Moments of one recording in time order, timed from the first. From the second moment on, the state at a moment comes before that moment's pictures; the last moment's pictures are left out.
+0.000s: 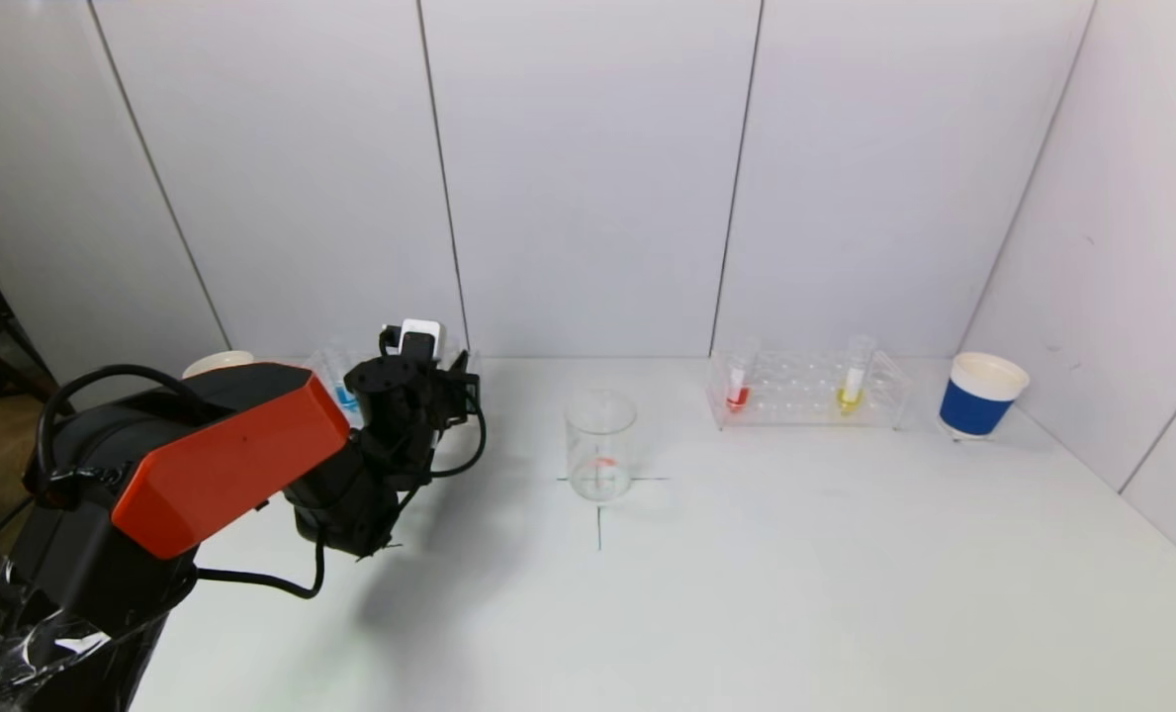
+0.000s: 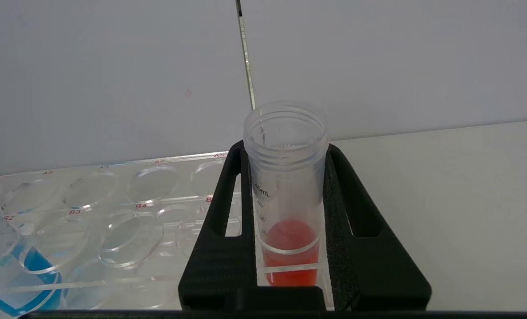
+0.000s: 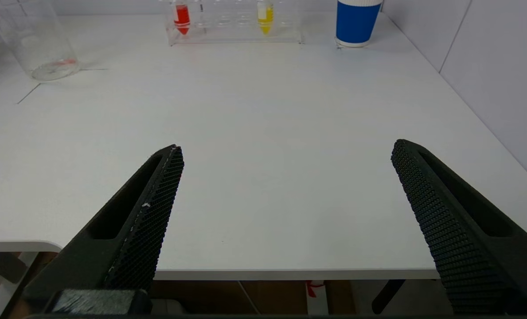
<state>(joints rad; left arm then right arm) -0.29 2.46 -1.12 -1.44 0.23 0.09 0.00 0.00 -0.07 0.16 -0.01 0.03</state>
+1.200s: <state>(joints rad) -0.29 2.32 -1.11 -1.39 0.24 0.17 0.00 0.00 -0.07 0.16 -0.01 0.03</state>
